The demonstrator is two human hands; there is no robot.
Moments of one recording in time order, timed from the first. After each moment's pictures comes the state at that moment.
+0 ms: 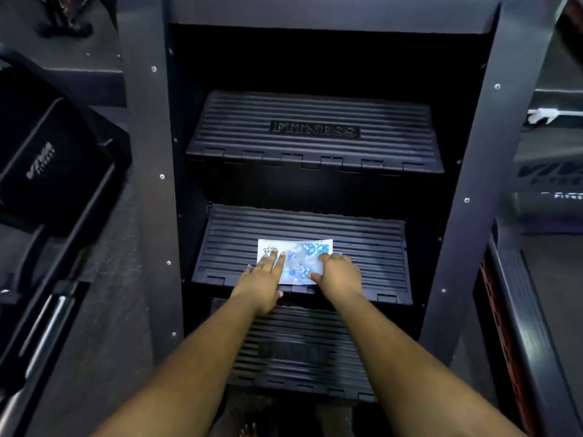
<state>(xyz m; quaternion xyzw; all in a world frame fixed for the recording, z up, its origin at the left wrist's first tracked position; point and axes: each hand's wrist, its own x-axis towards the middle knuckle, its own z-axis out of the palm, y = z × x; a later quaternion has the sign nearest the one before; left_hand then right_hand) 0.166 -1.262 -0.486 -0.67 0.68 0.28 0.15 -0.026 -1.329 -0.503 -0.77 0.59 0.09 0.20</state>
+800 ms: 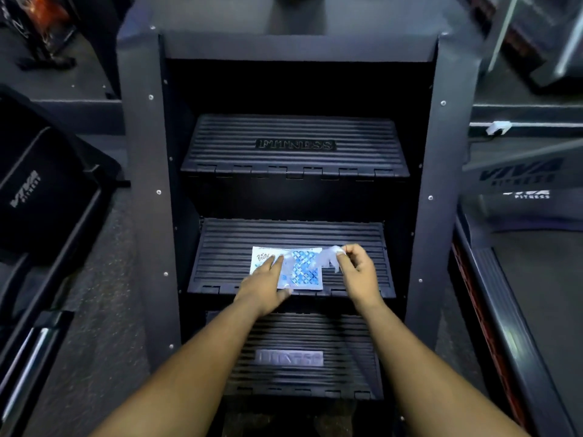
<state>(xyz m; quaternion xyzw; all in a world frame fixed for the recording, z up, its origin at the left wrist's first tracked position) 0.148 -1.258 -0.457 -0.68 0.66 0.31 0.04 -0.076 -1.302 -0.452 -0.51 0.60 -0.40 0.48</state>
